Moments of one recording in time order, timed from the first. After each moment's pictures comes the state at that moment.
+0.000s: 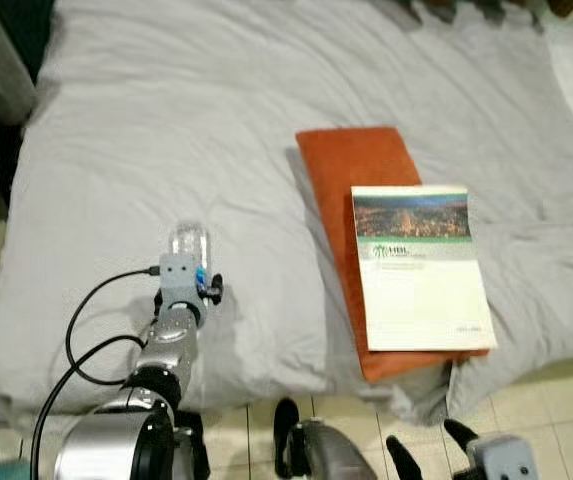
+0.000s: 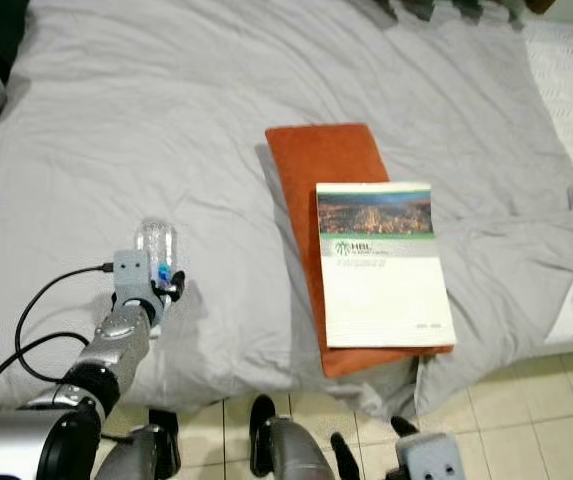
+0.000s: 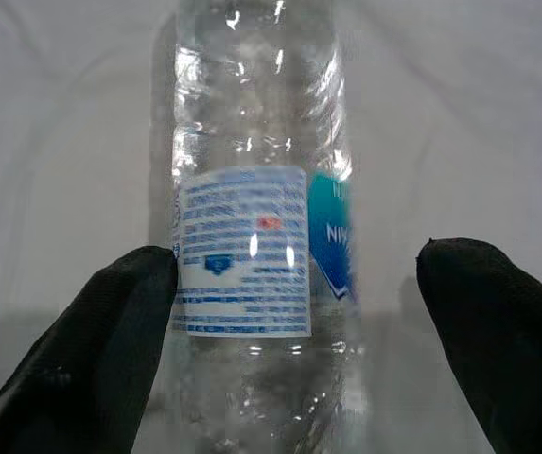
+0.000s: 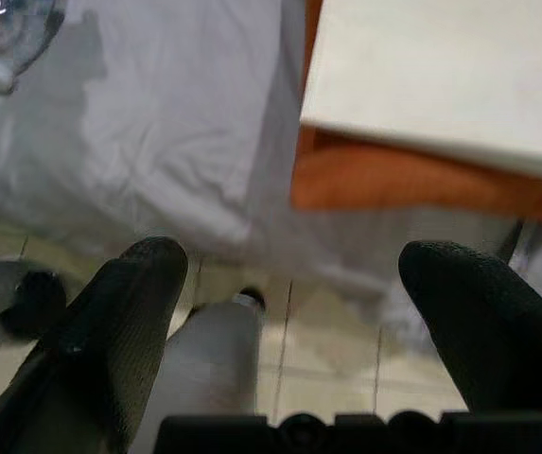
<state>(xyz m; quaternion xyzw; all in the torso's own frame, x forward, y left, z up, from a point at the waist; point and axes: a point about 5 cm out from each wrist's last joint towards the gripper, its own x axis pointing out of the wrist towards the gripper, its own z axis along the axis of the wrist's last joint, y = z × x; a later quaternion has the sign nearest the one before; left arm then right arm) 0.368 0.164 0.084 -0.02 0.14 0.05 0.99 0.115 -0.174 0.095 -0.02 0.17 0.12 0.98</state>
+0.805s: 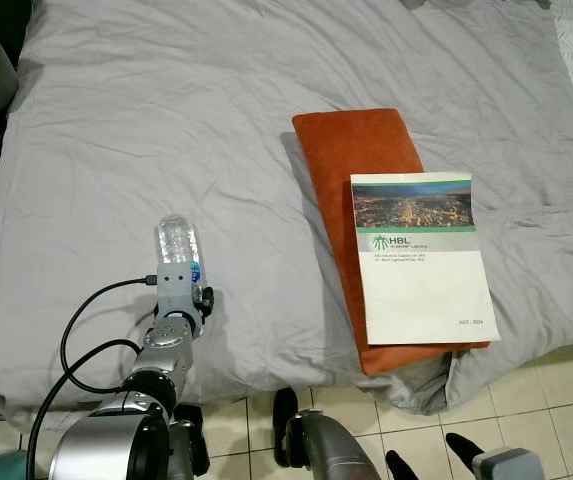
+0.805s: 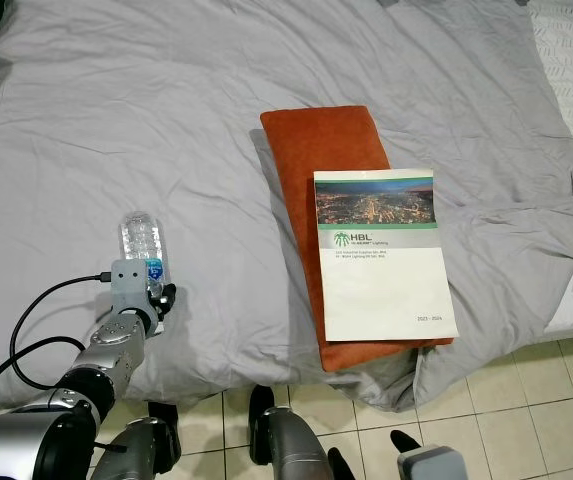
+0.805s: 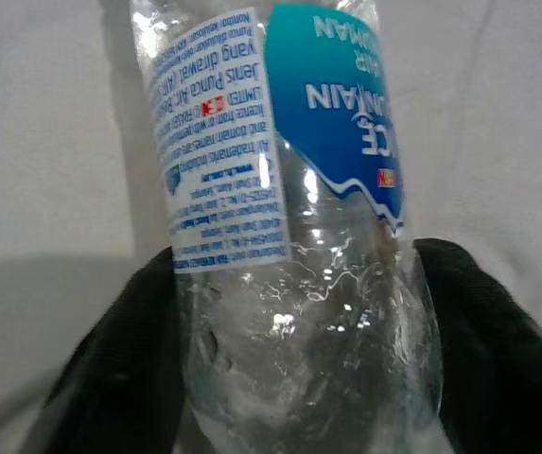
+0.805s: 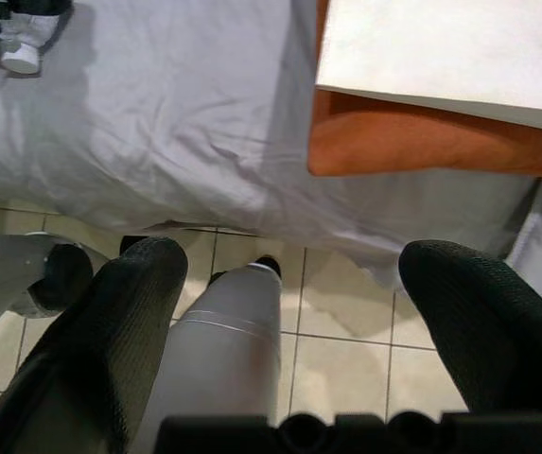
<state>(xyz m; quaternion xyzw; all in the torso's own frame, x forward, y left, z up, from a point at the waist) 0.362 0.171 0.073 0.00 0.18 0.05 0.98 0.104 -0.171 0.105 -0.01 0.19 0.12 0.97</state>
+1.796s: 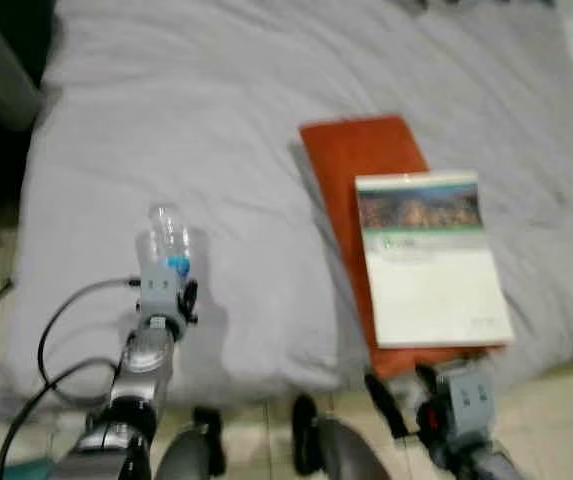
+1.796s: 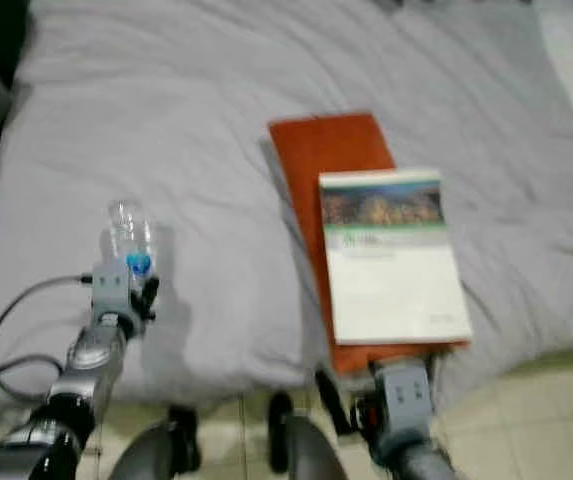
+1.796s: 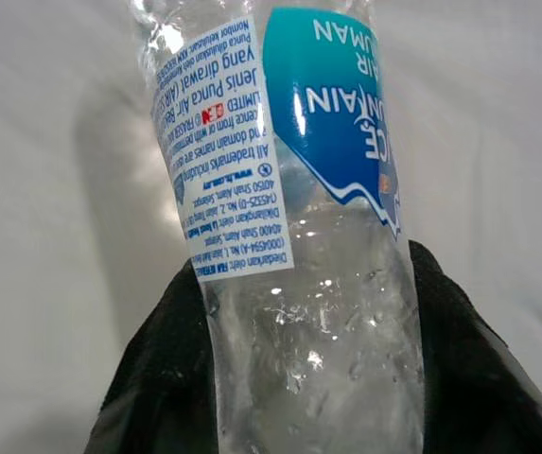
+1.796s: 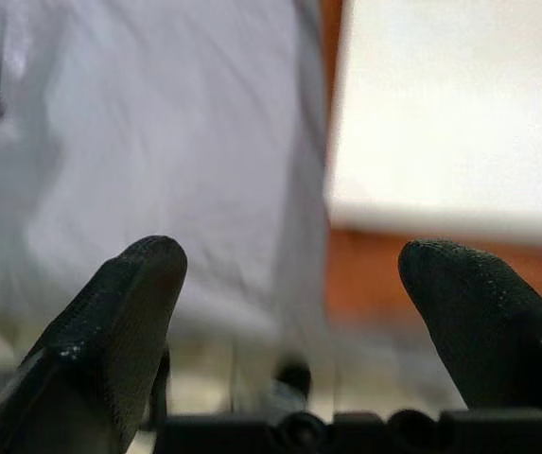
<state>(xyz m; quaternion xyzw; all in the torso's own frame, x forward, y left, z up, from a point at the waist) 0.347 0.191 0.078 0.03 0.06 0.02 1.00 0.201 -0.167 0.087 0.02 0.11 0.13 0.99</state>
